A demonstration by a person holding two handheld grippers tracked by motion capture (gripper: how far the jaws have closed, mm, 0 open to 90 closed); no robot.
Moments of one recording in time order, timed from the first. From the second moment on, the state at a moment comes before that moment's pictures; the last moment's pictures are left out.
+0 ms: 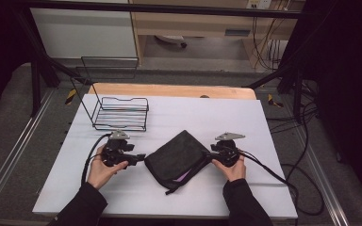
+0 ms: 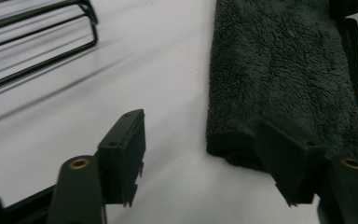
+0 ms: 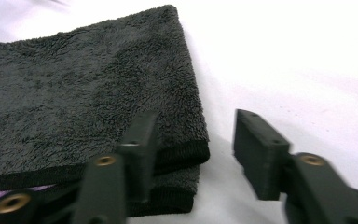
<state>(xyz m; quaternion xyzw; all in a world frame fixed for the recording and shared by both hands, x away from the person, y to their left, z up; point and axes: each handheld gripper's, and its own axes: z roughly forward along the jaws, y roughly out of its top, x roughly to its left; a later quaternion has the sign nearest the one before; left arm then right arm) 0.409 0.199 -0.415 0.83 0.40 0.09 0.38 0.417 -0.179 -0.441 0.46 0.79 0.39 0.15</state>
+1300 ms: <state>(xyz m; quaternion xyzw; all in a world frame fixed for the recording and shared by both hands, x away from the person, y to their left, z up) 0.420 0.175 -0.440 0.85 0.39 0.02 0.36 0.407 -0.182 -0.441 0.47 0.80 0.36 0.12</state>
